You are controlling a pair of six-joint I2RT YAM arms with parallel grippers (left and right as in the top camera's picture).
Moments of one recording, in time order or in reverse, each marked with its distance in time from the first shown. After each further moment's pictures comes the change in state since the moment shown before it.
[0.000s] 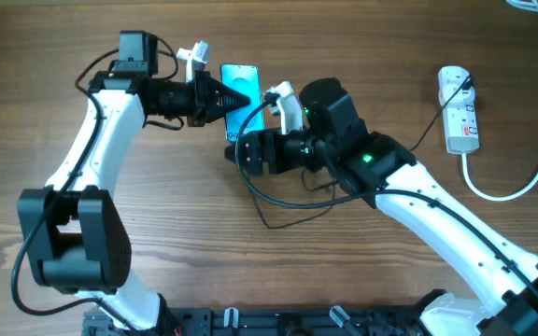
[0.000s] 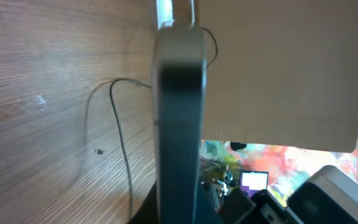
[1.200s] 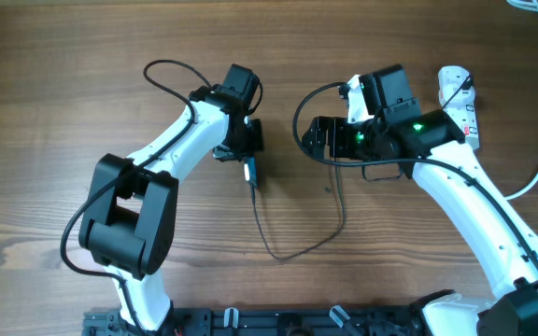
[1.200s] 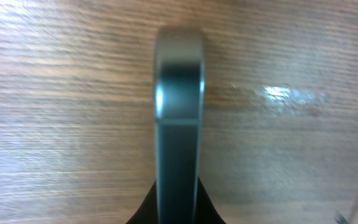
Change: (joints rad) left arm -0.356 0.146 -0.037 -0.039 -1.090 -0.220; right arm -0.270 0.004 0.039 -0.453 0.265 -0.196
